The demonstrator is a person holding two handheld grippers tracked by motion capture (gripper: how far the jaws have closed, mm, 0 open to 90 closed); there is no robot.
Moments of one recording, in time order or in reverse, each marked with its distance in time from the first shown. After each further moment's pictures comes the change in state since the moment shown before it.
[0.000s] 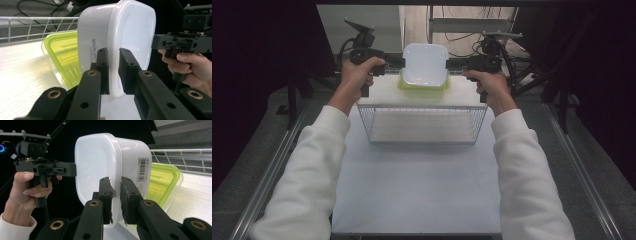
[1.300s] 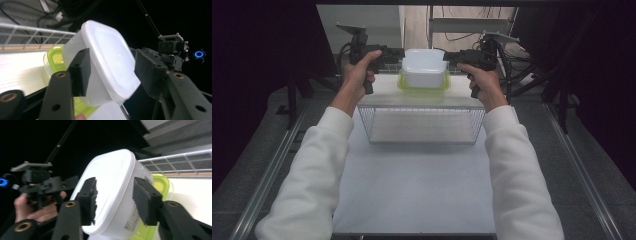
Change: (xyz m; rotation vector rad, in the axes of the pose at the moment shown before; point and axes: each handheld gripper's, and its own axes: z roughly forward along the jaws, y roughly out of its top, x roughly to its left) left arm 0.025 0.001 0.000 -0.150 -0.108 -0.115; right arm -0.018 0.006 0.016 -0.098 -0.037 0.168
